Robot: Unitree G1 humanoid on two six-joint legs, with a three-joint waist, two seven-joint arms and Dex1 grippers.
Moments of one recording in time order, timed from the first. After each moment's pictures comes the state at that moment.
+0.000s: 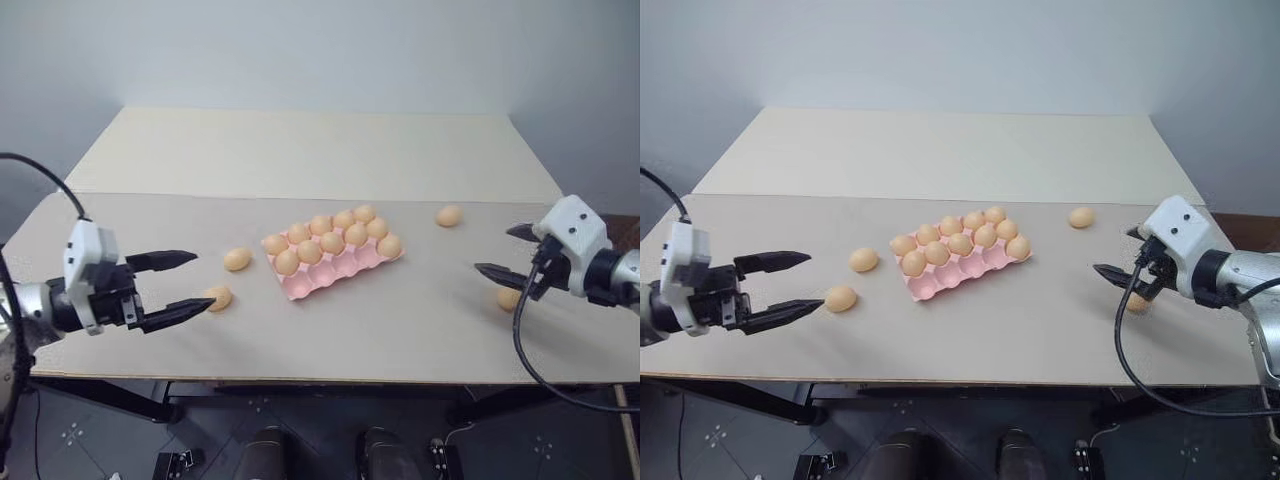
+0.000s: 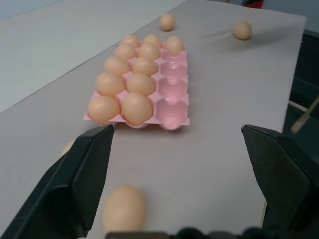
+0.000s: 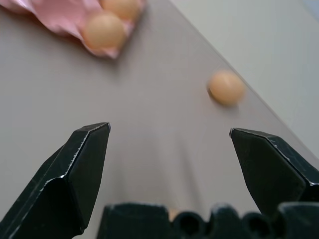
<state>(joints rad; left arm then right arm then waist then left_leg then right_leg) -0.04 0.95 0.42 -0.29 -0.71 0.50 -1.18 -0.24 -1.04 -0.23 -0.20 0.26 0.65 0.84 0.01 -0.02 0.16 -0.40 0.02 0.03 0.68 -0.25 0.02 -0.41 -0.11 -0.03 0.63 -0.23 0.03</state>
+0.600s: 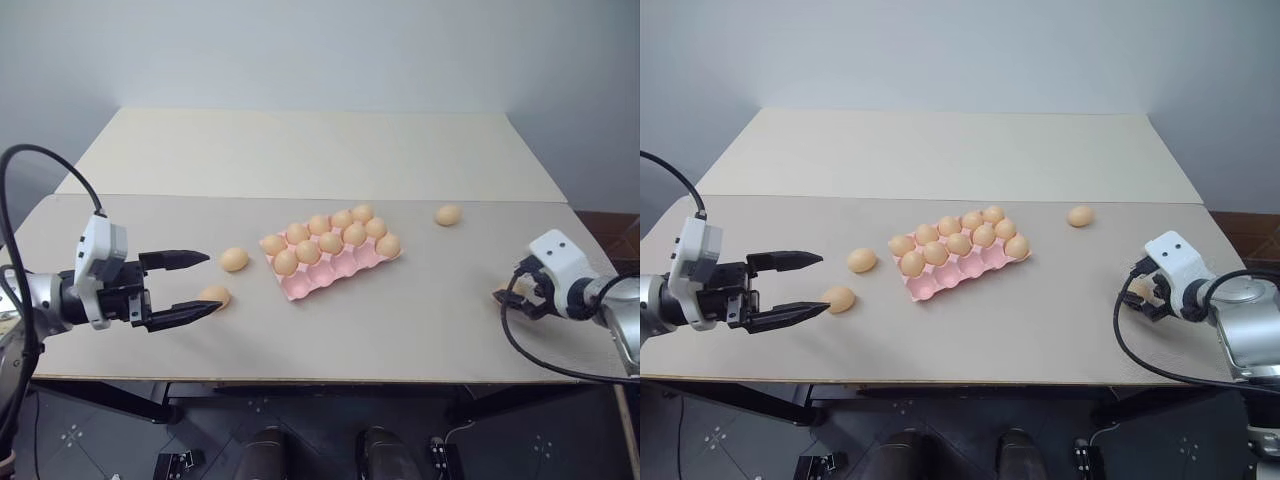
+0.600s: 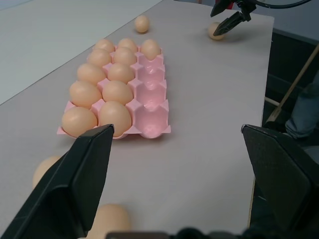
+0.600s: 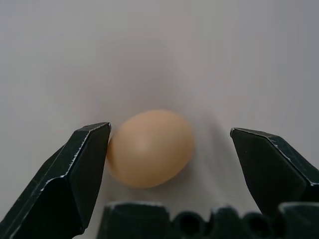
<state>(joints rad) -0.11 0.97 0.37 -0.26 -0.71 0.51 -1.24 -0.31 -0.96 -0.07 0.01 0.14 0.84 0.68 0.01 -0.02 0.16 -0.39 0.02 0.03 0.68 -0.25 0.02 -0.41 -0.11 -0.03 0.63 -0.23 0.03</state>
